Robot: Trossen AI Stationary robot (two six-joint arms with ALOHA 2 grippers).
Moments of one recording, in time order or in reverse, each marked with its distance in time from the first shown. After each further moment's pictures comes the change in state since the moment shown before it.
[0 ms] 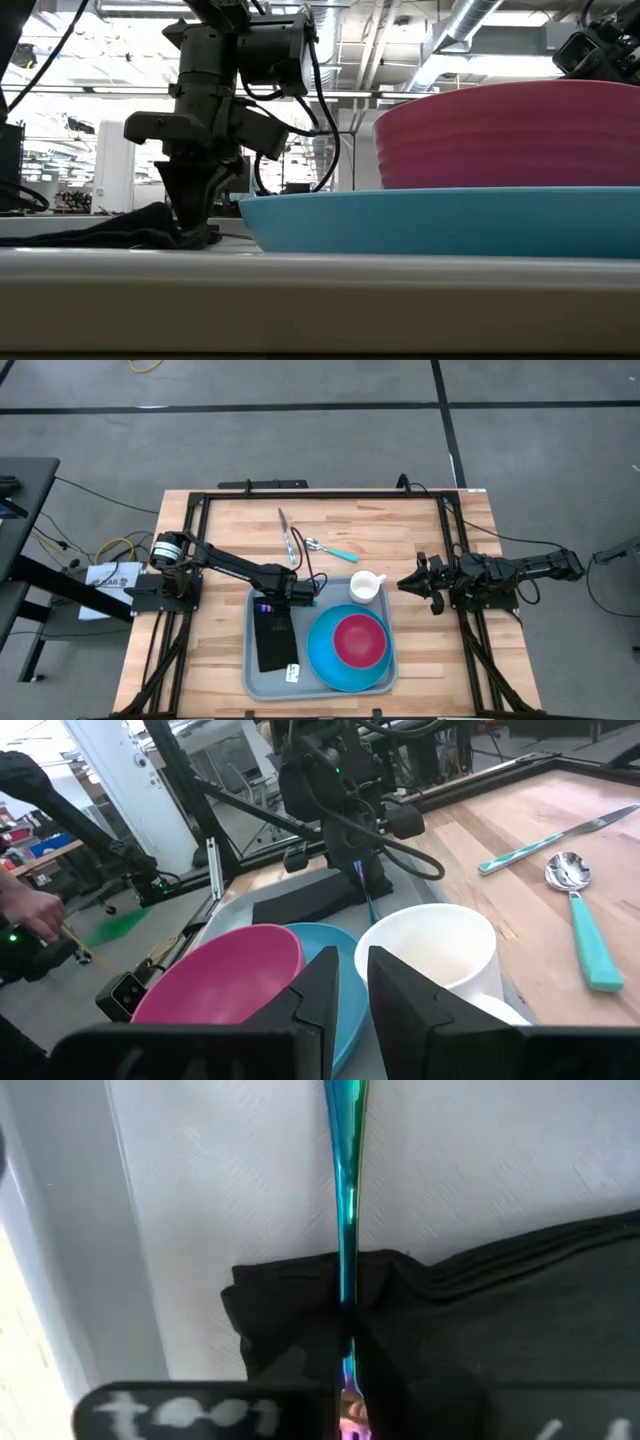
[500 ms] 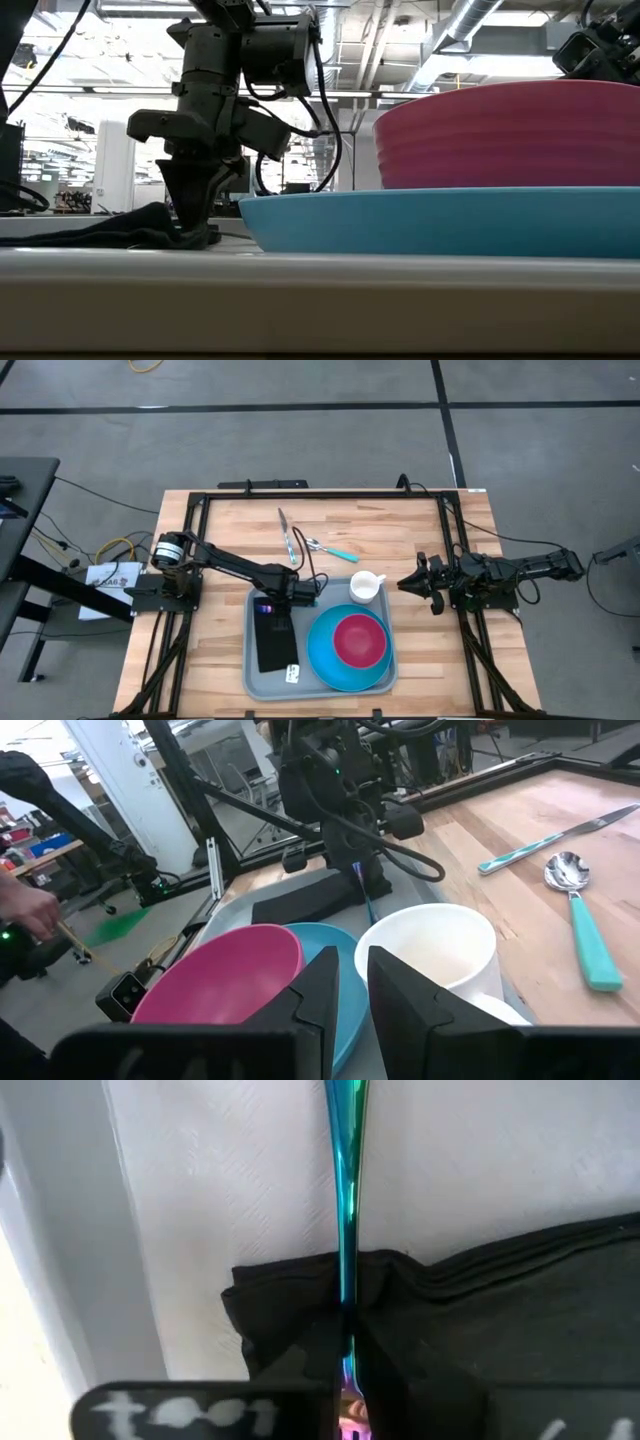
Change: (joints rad) left arm 0.001 0.008 0.028 -0.028 0.007 -0.007; right arm 0.000 0.000 0.000 0.000 0.000 0.000
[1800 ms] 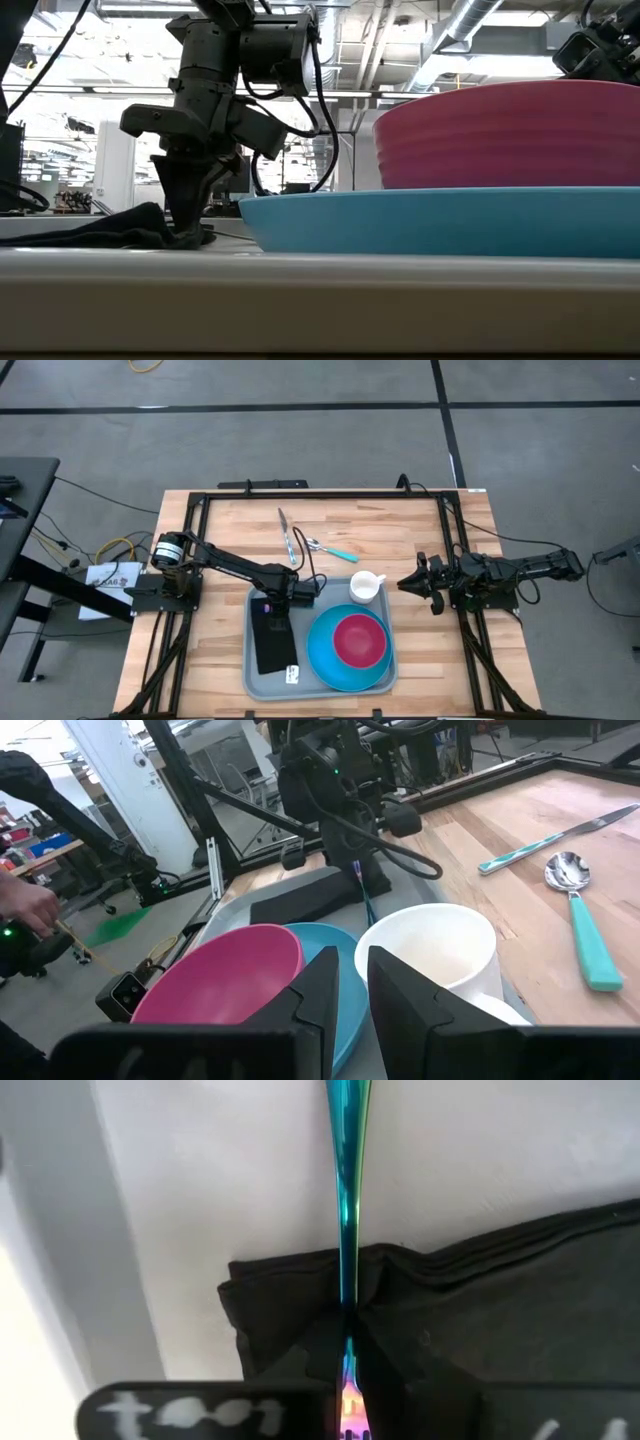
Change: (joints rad) left arm 0.000 -0.003 0.011 -0.045 0.006 0.003; right arm 0.000 0.000 0.000 0.000 0.000 0.000
